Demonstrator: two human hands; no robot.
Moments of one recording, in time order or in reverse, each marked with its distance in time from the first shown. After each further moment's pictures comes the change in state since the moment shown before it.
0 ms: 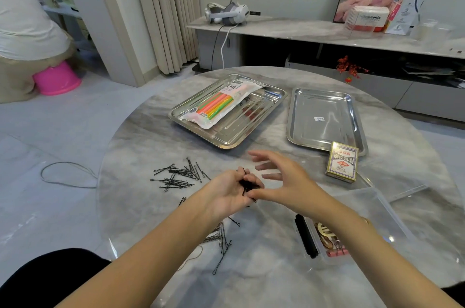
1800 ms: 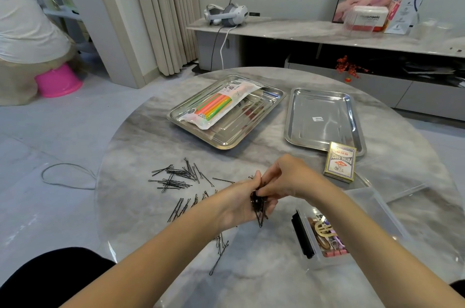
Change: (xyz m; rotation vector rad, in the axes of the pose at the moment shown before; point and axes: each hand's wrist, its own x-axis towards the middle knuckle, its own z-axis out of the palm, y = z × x) left_hand 0.010 -0.023 -0.003 0.512 -0.089 0.036; right_hand 0.017 -0.013 -0.017 -0.122 -0.126 0.512
